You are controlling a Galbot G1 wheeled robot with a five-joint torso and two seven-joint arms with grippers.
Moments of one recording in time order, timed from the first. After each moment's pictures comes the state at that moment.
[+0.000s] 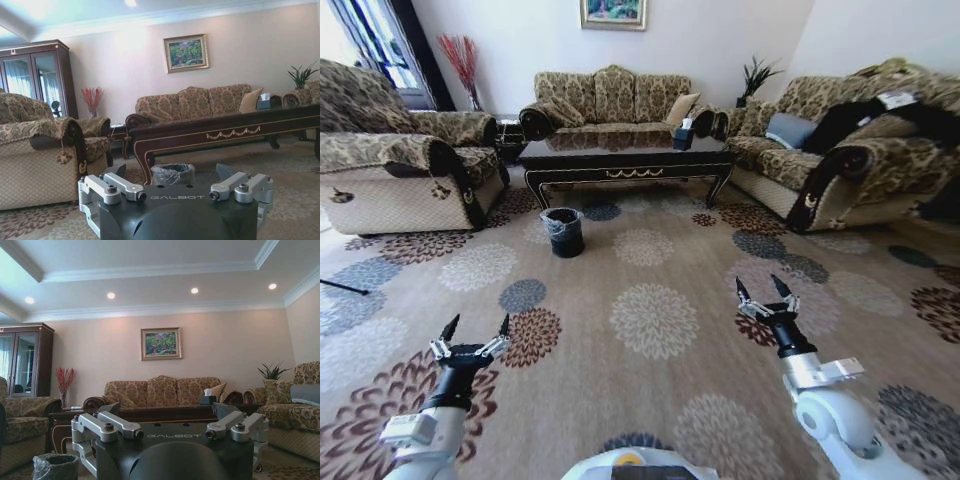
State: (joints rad) left arm 1.89 -1.46 -0.92 -2.42 -0.24 -0.02 0.06; right arm -1.64 0.97 0.73 2.11 0.66 0.33 -0.03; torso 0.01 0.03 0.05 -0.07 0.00
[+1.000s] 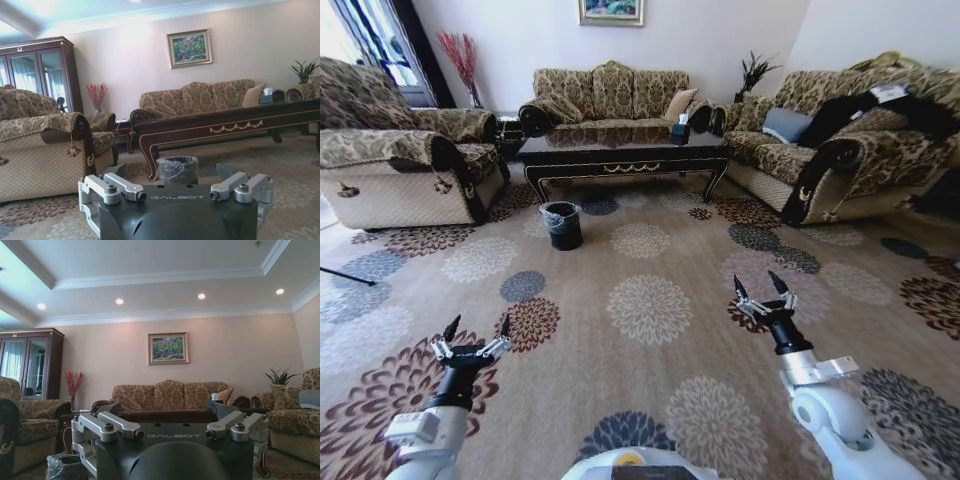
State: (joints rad) left arm 1.88 -1.46 -0.92 -2.40 -0.22 -0.01 0.06; right arm -1.60 0.98 0.71 2.08 0.65 0.36 -0.06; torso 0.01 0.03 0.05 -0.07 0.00
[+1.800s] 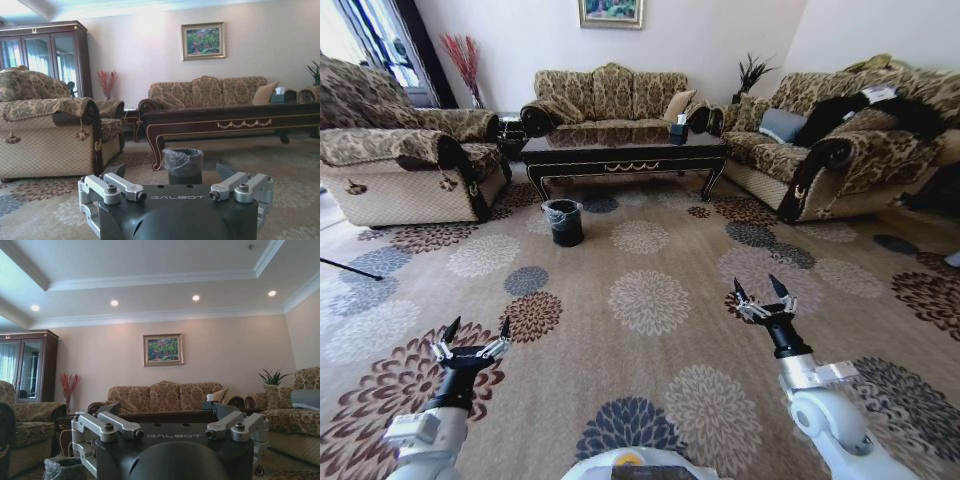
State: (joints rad) left arm 1.90 -1.46 -0.91 -2.42 -0.29 0.03 0.00; right arm -1.63 0.99 0.73 2.12 0.65 0.35 -0.02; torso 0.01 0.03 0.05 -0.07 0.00
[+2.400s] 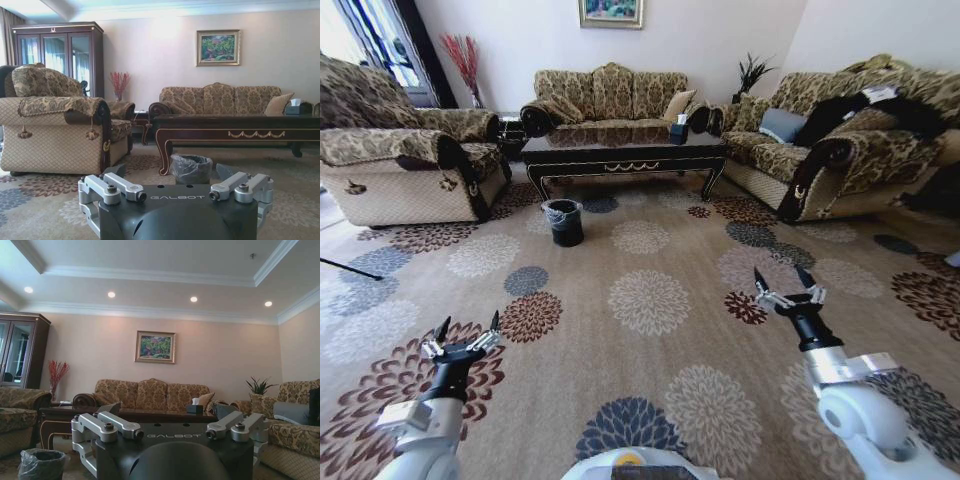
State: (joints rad) left arm 1.83 -1.45 -0.94 -2.41 -0.37 0.07 -0.03; right arm -1.71 0.90 0.89 2.20 0.68 0.26 0.03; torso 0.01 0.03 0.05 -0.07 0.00
